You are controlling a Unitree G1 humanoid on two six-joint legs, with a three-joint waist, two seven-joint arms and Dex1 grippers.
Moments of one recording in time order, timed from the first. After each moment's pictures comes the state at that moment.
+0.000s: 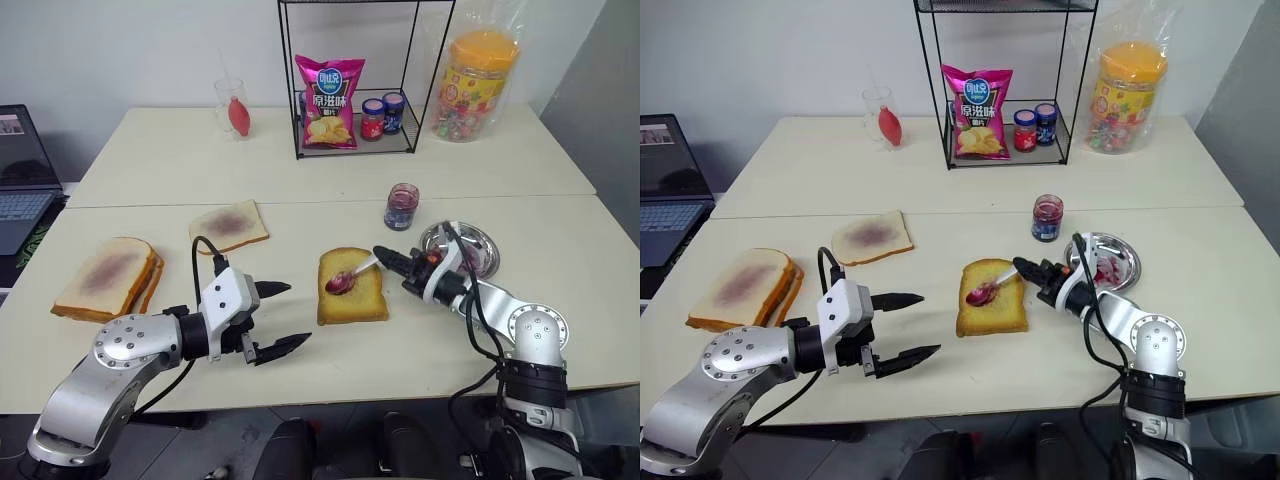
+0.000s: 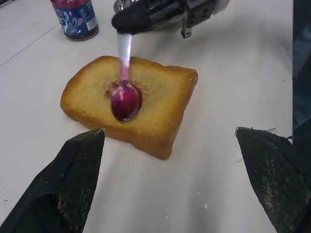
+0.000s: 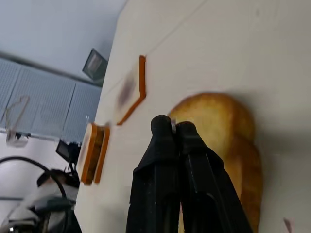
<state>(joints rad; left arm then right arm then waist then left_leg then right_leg) 0.02 0.79 0.08 -0.59 -0.47 0.52 -0.88 -0.41 -0.15 -0.29 -0.07 1.21 1.15 -0.02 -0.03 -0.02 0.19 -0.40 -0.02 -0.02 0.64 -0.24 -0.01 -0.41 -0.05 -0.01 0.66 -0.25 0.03</state>
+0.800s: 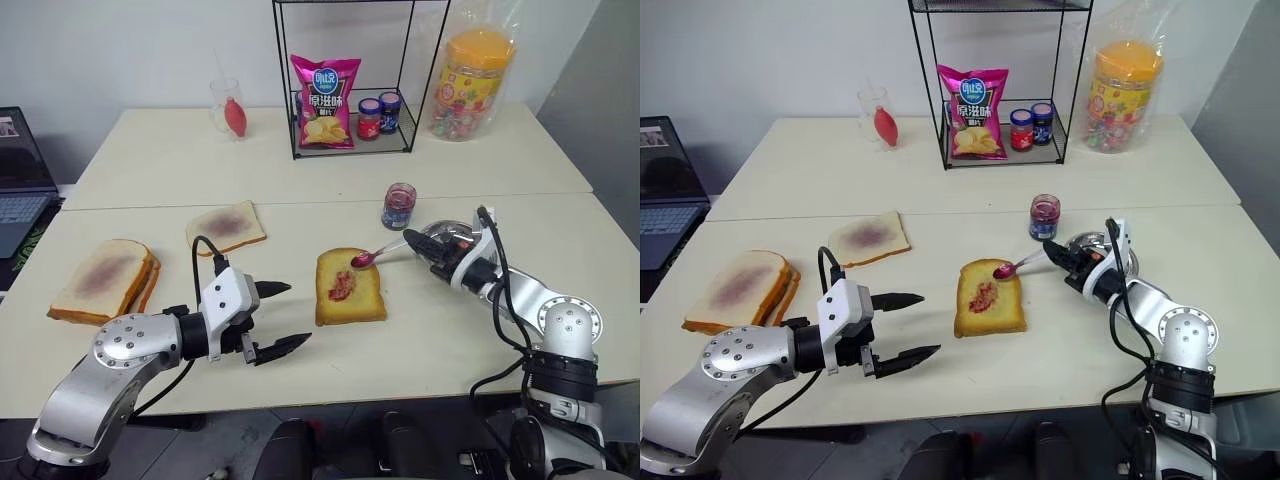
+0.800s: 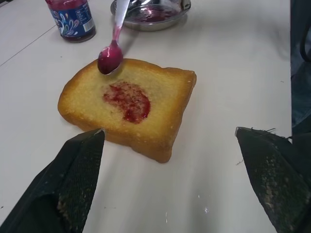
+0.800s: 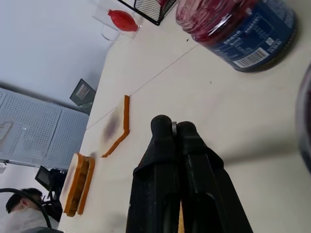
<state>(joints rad) 0.01 0.79 0.08 -0.59 -0.47 0.52 -0.89 -0.46 -0.23 -0.37 -0.03 1.23 1.09 -0.03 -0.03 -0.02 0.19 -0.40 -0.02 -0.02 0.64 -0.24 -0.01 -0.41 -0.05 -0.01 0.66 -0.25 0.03</state>
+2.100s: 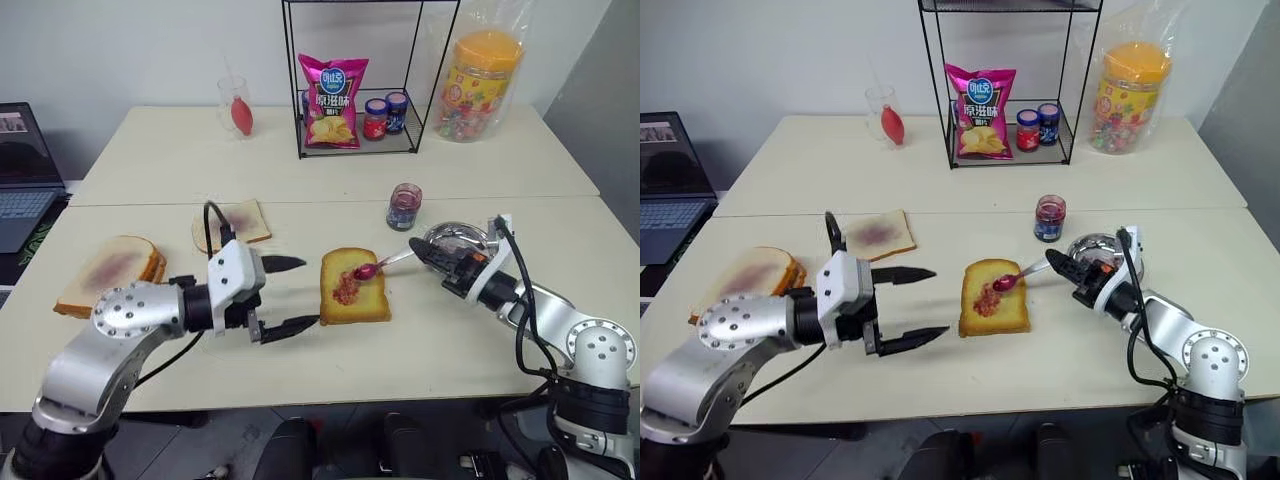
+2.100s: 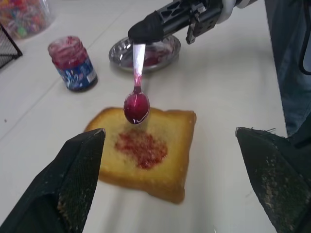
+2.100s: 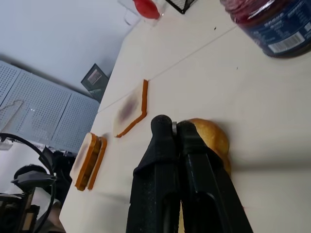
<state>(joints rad) -0.23 0.79 0.04 -0.58 -0.53 0.55 -0.95 -0.32 -0.37 -0.34 -0.24 1.43 1.06 -0.08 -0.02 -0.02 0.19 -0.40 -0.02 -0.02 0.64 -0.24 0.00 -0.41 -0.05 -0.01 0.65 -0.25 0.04</state>
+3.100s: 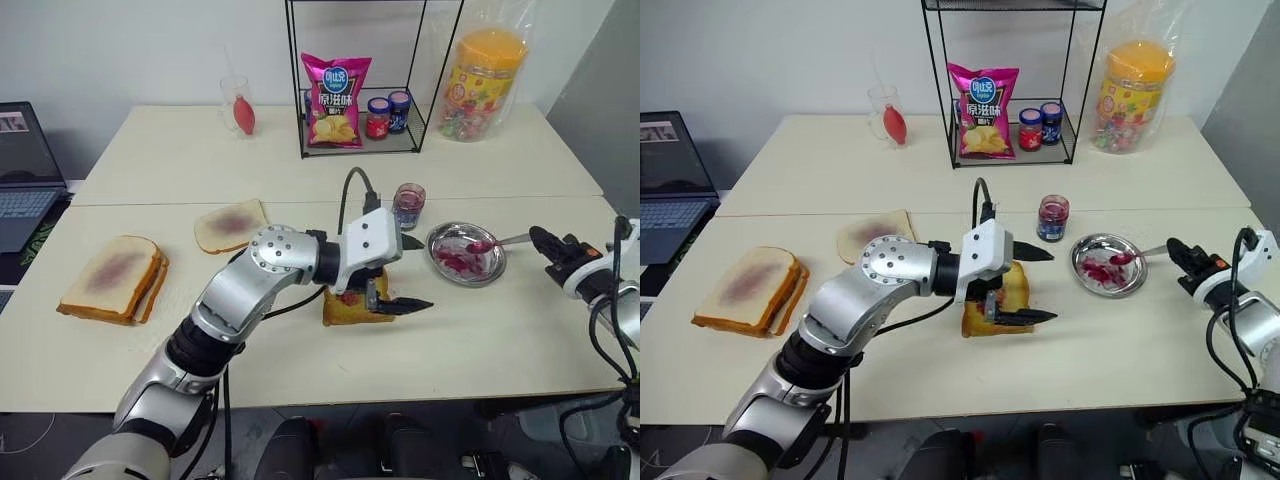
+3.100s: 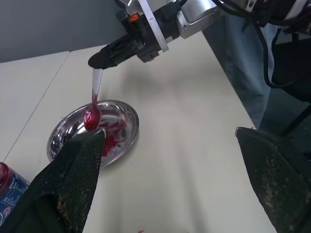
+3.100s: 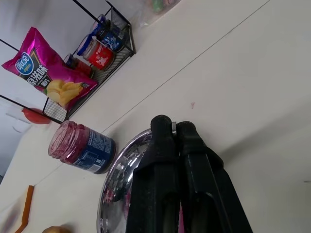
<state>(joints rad) -0.73 0.41 -0.41 -0.28 -0.32 0.58 -0.95 -0.31 -0.61 -0.55 0.14 1.14 0.83 0.11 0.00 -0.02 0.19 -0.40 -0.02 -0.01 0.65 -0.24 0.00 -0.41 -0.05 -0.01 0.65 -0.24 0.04</state>
